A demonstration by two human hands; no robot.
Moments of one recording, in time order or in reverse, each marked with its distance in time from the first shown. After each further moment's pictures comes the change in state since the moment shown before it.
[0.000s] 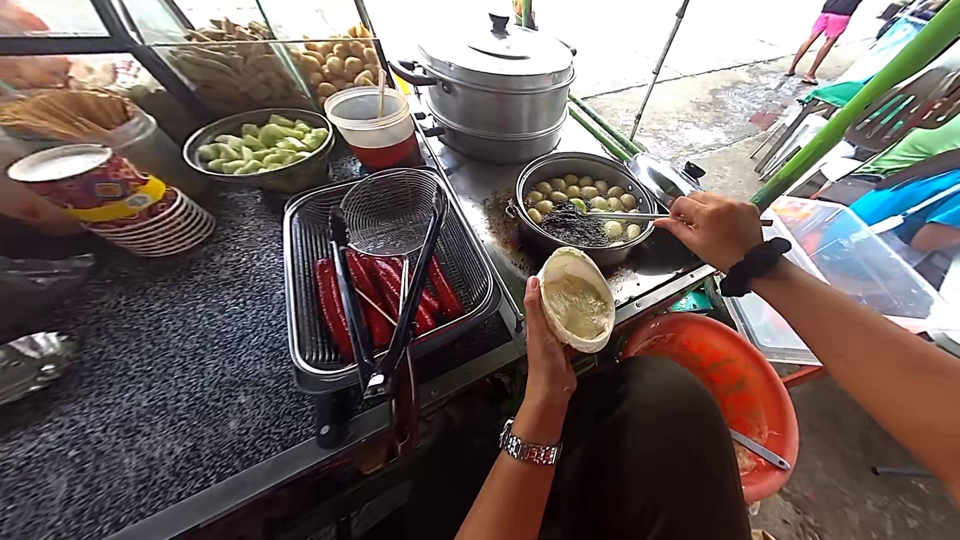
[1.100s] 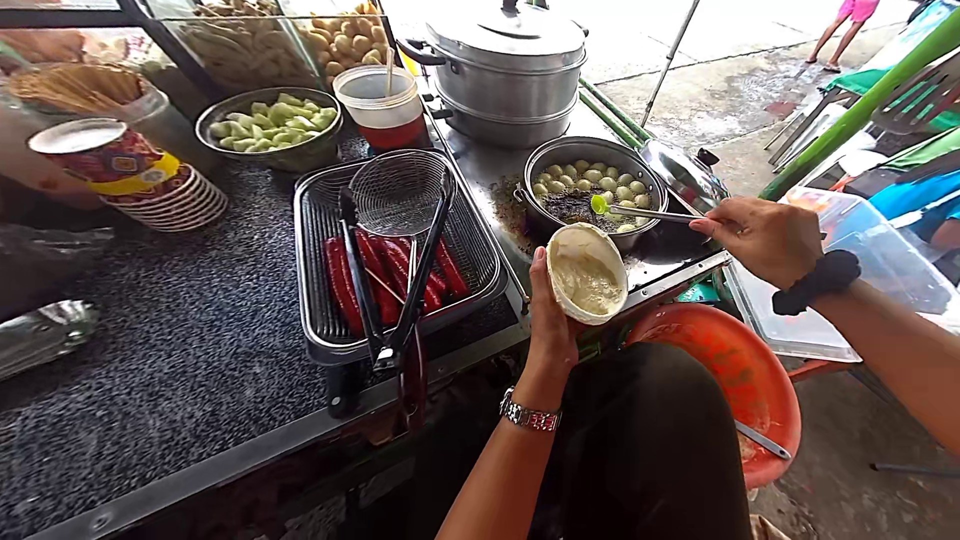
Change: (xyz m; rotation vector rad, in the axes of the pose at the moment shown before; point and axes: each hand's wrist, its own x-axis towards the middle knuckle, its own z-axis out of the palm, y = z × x) left_hand 0.004 0.012 0.004 0.034 -0.085 -0.017; right_hand -0.038 0.001 -0.032 0.093 -0.012 0.075
